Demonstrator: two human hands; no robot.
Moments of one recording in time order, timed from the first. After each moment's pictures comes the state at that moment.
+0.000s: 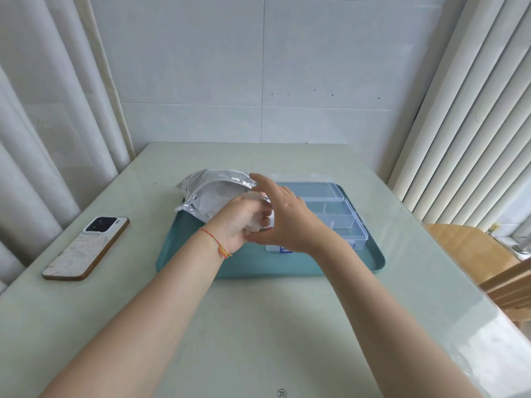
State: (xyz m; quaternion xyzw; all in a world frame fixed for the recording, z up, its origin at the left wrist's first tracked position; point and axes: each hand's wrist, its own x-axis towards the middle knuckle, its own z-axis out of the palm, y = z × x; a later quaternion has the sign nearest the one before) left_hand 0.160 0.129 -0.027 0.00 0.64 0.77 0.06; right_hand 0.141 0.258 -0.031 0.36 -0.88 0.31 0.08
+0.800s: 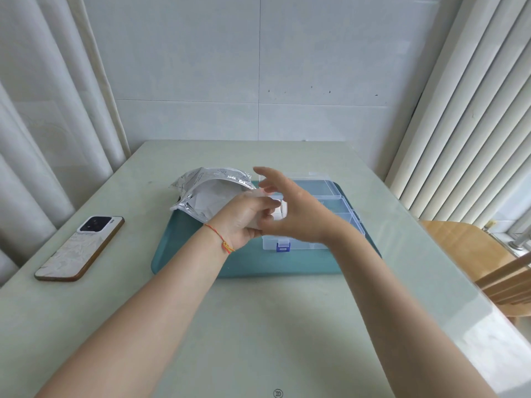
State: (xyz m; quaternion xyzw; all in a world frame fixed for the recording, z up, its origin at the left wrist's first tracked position) left_hand 0.150 0.136 -0.029 -0.01 0.62 0.78 0.10; right_hand 0.138 0.279 -0.012 0.36 -0.83 0.42 0.00
